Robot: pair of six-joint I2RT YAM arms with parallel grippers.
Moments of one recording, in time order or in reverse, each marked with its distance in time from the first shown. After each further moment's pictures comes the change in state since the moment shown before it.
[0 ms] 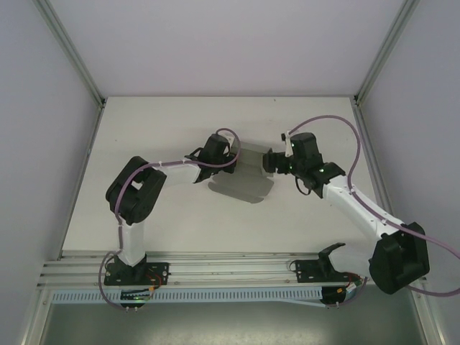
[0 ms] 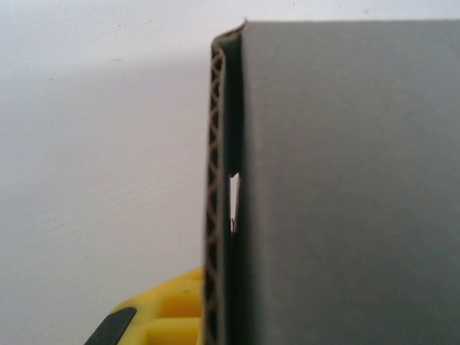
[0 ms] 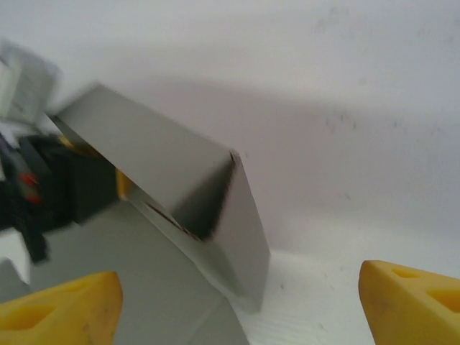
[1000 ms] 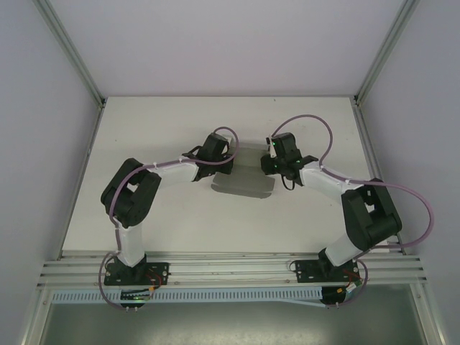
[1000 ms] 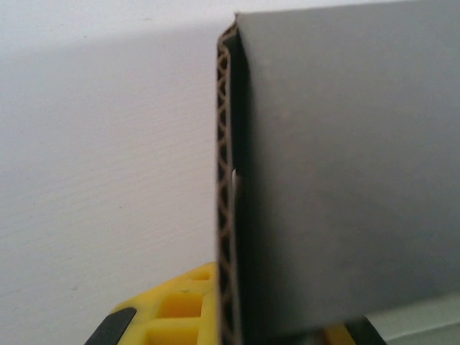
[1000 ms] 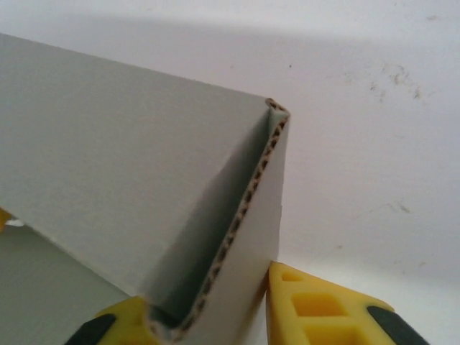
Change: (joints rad) left arm 0.001 -0.044 0.015 -0.145 -0.025 -0.015; right arm 0.032 0.348 0.059 0.182 0.047 0.009
